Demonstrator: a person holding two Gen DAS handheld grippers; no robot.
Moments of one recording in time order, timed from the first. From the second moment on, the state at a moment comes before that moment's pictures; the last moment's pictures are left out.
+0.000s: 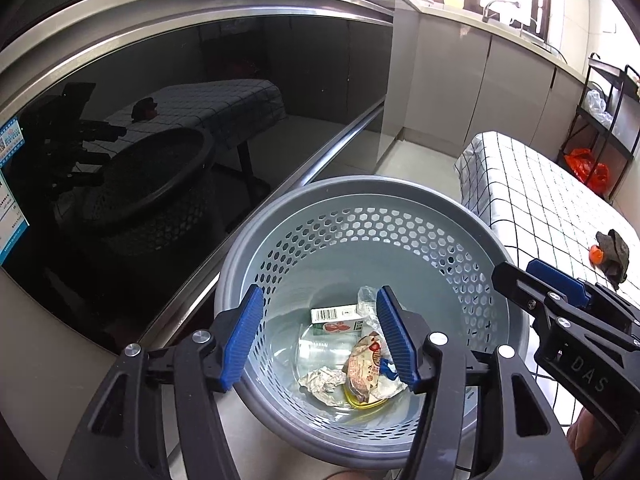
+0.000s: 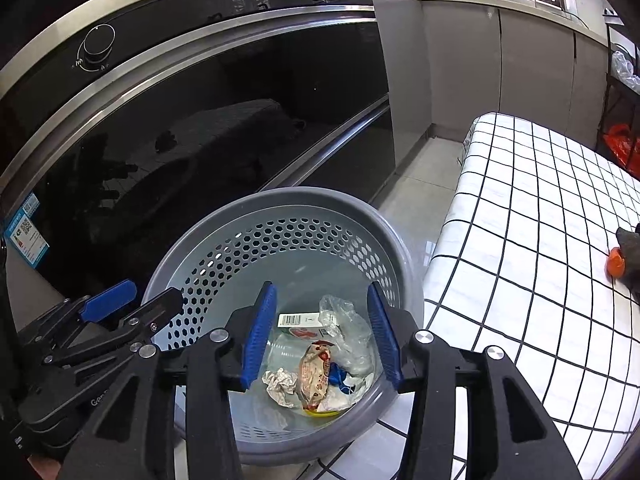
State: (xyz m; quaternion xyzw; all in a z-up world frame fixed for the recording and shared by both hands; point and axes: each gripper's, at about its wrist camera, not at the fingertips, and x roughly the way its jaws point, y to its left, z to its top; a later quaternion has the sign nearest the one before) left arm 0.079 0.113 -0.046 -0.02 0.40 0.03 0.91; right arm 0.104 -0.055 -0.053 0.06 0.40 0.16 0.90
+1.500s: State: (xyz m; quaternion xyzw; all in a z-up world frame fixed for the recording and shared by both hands) left arm 0.073 -0.014 -0.042 0.01 0.39 -0.08 0.92; right arm 0.054 -0.218 -0.042 0.10 0.36 0.00 0.93
